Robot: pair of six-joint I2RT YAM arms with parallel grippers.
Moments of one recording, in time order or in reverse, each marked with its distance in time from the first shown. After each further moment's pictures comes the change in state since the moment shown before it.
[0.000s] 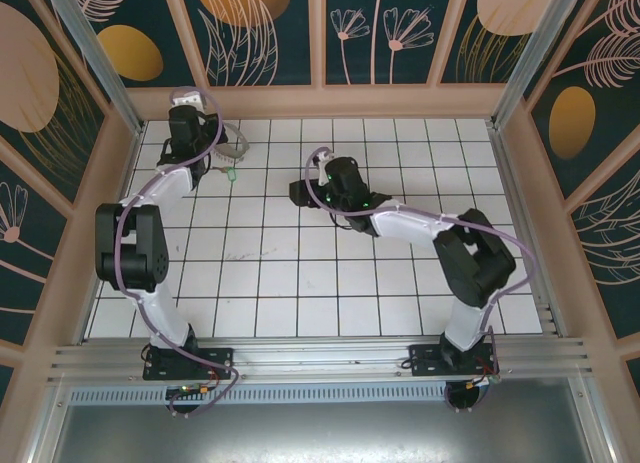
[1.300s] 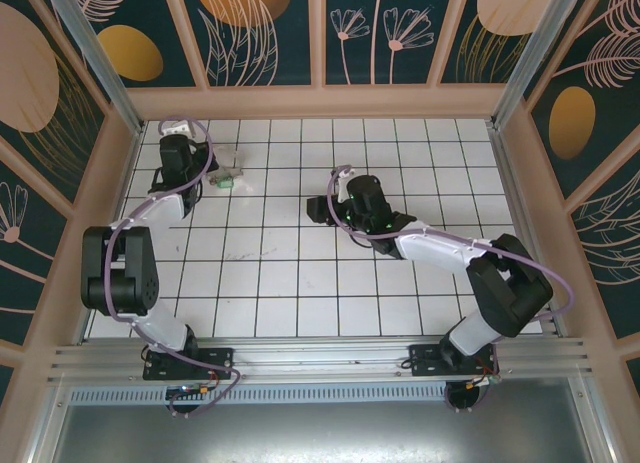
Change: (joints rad) left arm 0.034 -0.209 -0.327 0.047 -0.018 -0.047; right arm 0.001 -0.223 -0.244 0.040 0.010 -0.009
